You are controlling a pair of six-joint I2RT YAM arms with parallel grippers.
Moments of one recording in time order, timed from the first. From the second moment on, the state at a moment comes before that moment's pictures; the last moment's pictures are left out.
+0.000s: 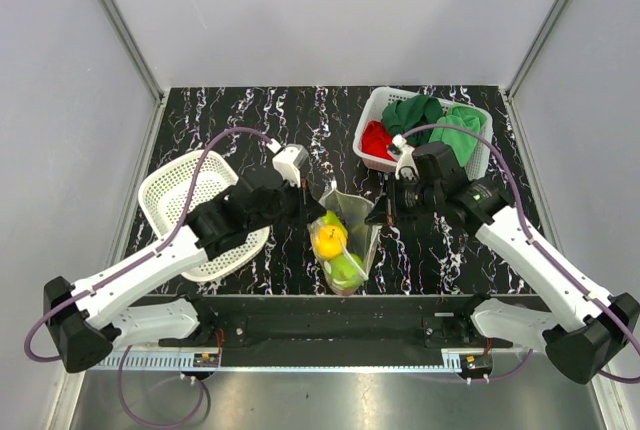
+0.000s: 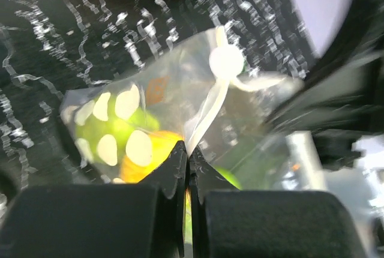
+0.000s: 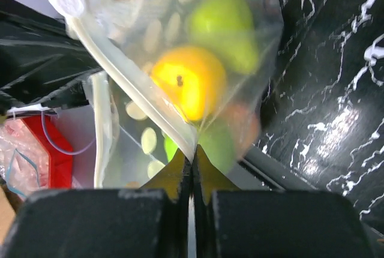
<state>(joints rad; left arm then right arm) -0.88 1.07 0.96 -0.36 0.03 -0.61 0.60 1.11 1.09 -0.76 -0.41 0.56</state>
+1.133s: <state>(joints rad) -1.03 1.34 1.19 -0.39 0.08 -0.39 0.59 1.14 1.15 -0.83 -0.43 0.50</state>
